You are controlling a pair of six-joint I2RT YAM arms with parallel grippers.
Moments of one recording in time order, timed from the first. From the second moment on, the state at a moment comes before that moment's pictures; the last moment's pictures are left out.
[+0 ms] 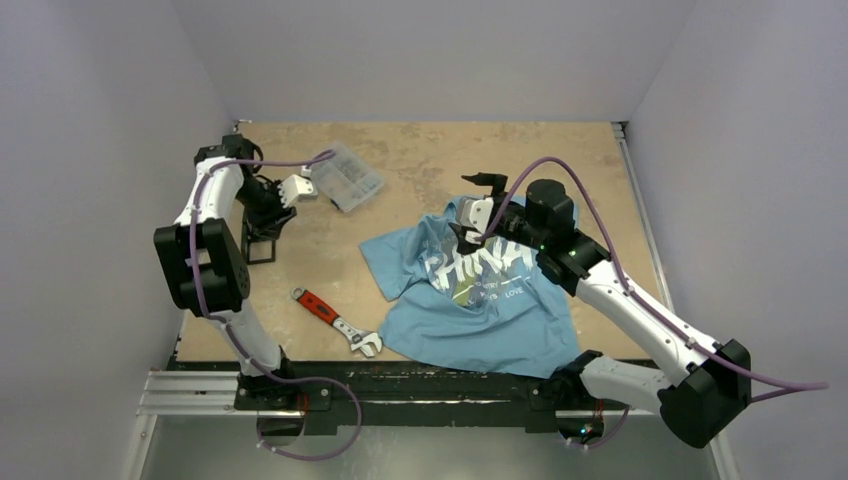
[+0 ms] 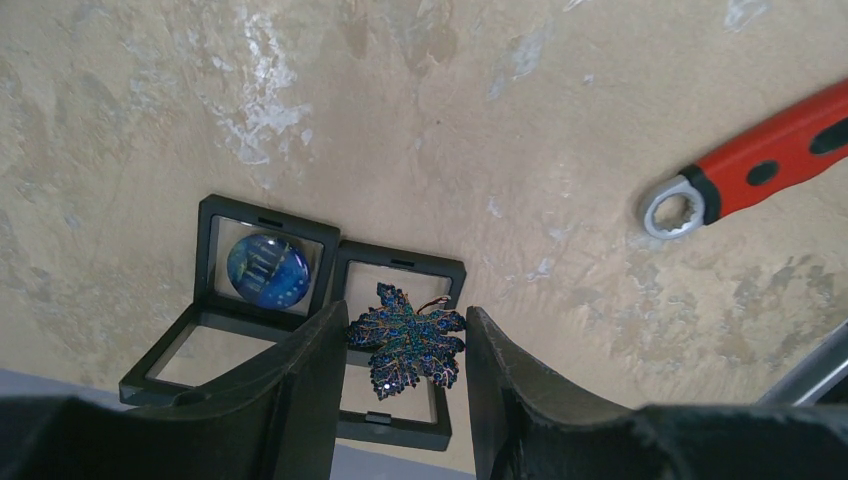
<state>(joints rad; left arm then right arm) 0.20 1.82 1.54 -1.20 0.33 1.37 0.58 1.11 0.92 -0.02 -0.41 -0.86</state>
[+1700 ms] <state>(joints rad) 0.26 1.96 1.42 -1.04 0.15 1.45 0.58 1.09 0.93 -0.14 -0.38 -0.88</state>
